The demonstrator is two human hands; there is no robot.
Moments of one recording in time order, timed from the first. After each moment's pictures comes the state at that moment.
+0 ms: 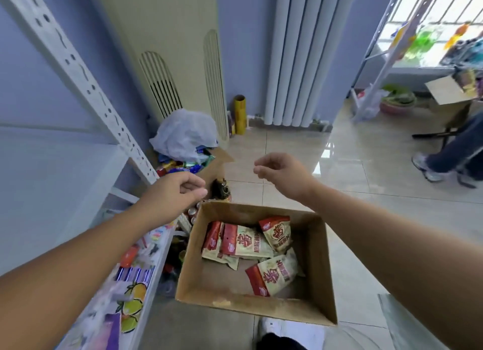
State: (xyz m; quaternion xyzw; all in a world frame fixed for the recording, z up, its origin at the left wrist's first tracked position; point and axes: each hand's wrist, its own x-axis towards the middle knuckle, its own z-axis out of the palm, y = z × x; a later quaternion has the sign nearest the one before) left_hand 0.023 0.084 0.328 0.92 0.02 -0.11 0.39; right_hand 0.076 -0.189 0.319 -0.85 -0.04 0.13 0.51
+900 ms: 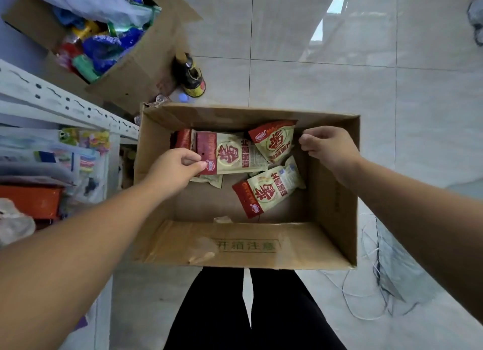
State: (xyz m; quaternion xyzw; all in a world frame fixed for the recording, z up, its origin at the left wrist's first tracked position) left_hand 0.078 0.046 -0.014 0.86 0.15 -0.32 0.36; right_hand 0.095 -0.283 -0.003 -0.78 0.28 0.23 0.51
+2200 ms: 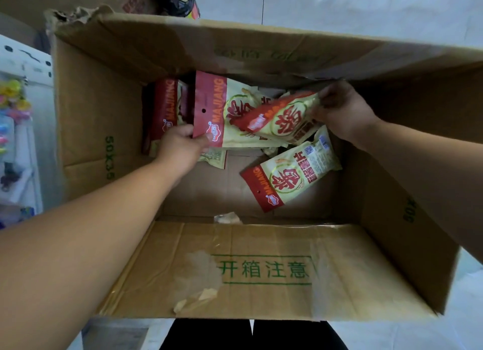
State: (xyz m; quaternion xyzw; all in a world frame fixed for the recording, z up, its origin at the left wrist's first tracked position) left_hand 0.080 0.034 -0.202 0.76 0.29 -0.30 0.50; right_hand 0.130 -0.272 -0.199 -0.79 0.28 0.29 0.47
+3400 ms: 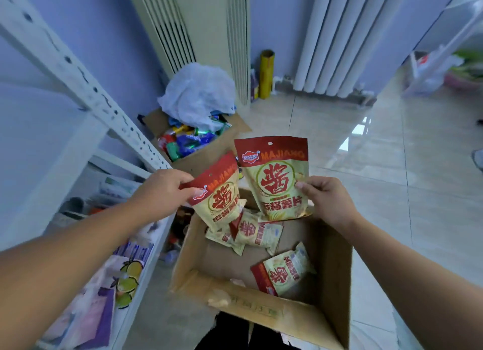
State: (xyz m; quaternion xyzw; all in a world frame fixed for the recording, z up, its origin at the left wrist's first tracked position) left_hand 0.080 0.099 0.240 0.94 0.09 -0.18 0.27; right_hand 0.125 -0.239 0.179 -0.81 0.05 0.22 0.55
